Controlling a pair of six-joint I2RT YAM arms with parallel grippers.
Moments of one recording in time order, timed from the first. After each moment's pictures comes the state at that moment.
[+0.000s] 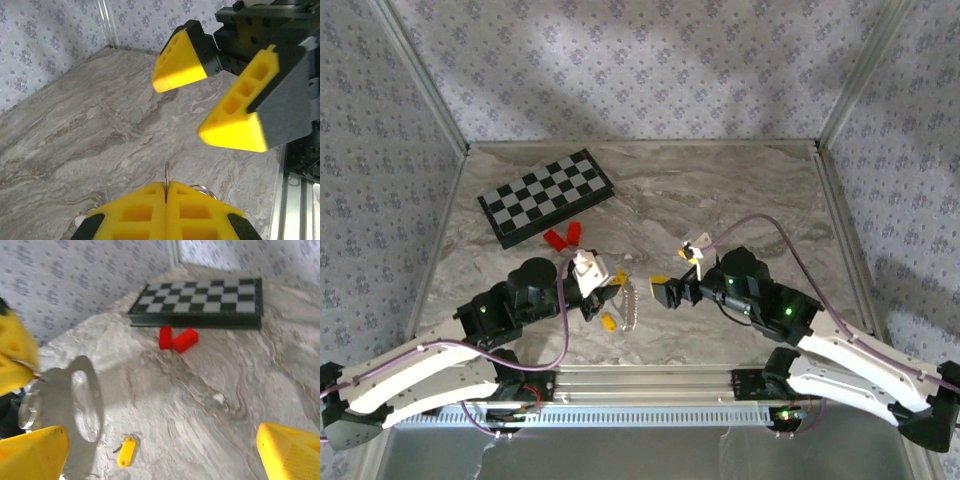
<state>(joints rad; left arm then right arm) -1.07 0.73 0.74 -0.29 0.02 0.05 0.96 0.79 0.72 -0.28 0.03 0.24</state>
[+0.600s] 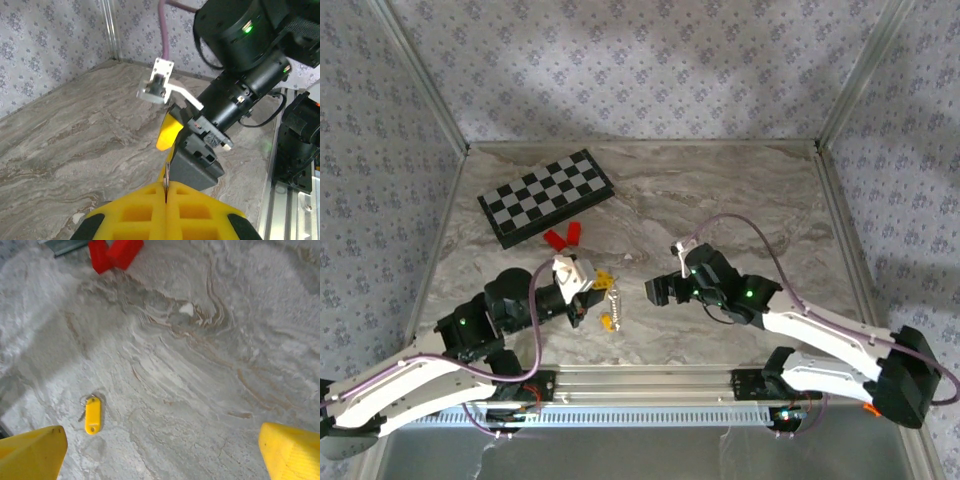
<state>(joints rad) -1.07 0.58 0.69 -0.33 0.02 0.00 0.90 1.08 0.68 -0.31 0.02 0.48</state>
